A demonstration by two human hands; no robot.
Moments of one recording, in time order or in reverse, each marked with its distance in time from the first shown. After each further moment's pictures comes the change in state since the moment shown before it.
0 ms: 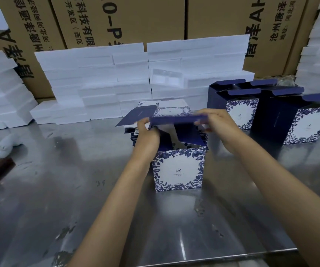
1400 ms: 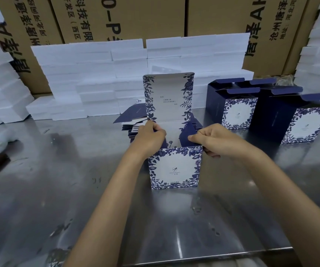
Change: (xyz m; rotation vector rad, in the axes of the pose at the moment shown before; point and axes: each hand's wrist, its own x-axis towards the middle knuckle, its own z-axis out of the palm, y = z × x) left_hand 0.010 0.002 -0.004 0.408 -0.154 0.036; right_hand -0.037 0.003 -0.006 -0.361 -0.268 0.087
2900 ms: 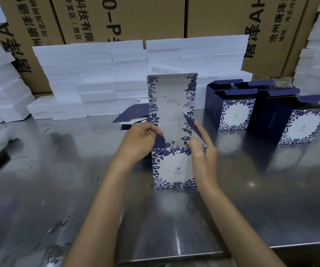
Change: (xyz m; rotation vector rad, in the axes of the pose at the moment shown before) left_hand -0.025 -0.003 -0.013 -0.045 0.089 0.169; right_hand -0.017 0.015 0.088 0.675 0.623 -0.229
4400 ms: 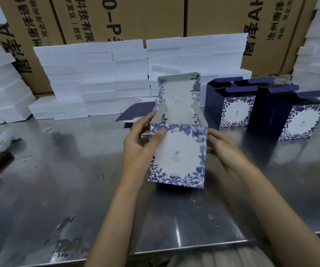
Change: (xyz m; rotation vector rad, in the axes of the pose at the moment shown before) left_hand -0.035 -0.021 0.016 -0.634 0.213 0.274; right_hand 0.036 -0.021 -0.041 -0.201 -0.250 0.318
